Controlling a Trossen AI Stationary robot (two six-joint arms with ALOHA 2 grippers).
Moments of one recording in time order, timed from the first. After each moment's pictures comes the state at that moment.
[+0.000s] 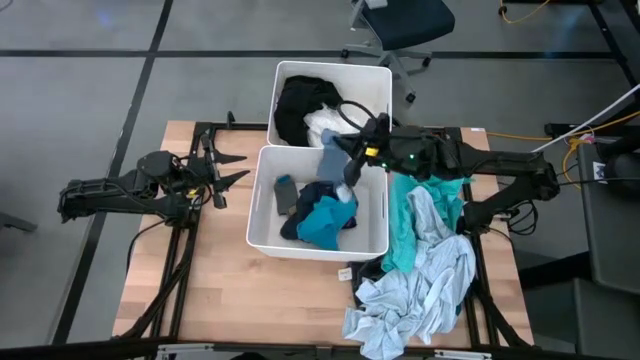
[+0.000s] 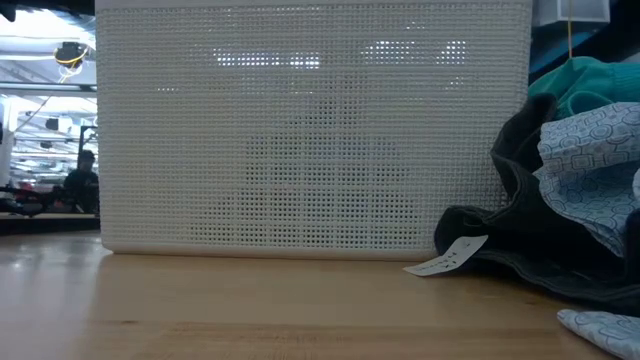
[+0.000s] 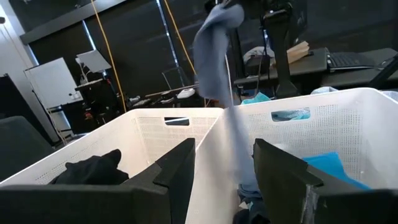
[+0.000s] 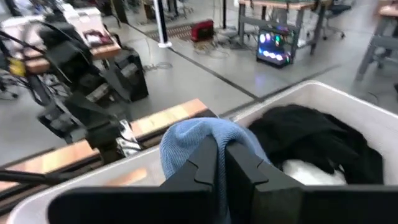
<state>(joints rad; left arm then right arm) 0.10 0.39 0.51 -0.06 -0.22 0.29 0.01 1.44 1.56 -0.34 0.45 0.21</state>
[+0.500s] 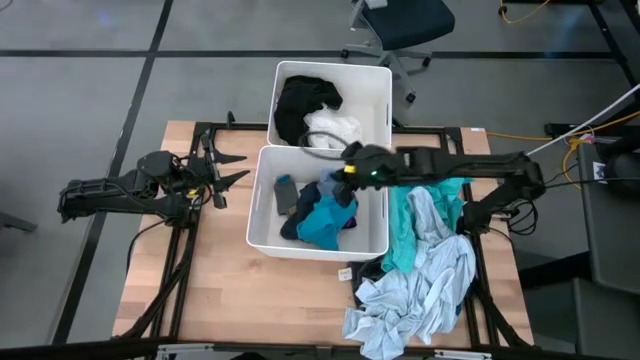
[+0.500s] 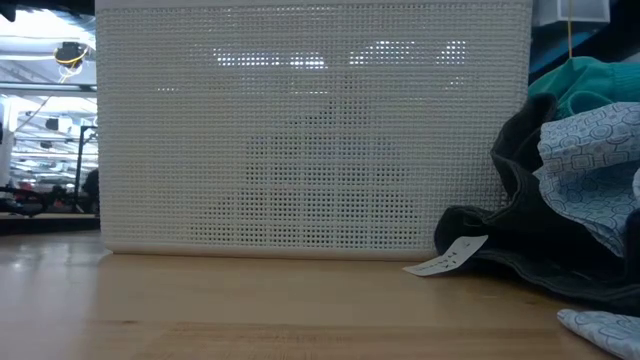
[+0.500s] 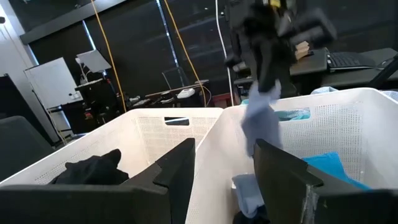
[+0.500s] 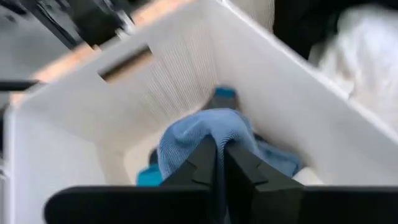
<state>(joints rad) 0.10 0.39 0.51 -0.06 -0.22 0.29 0.00 1.55 1.56 -0.67 0.25 0.54</state>
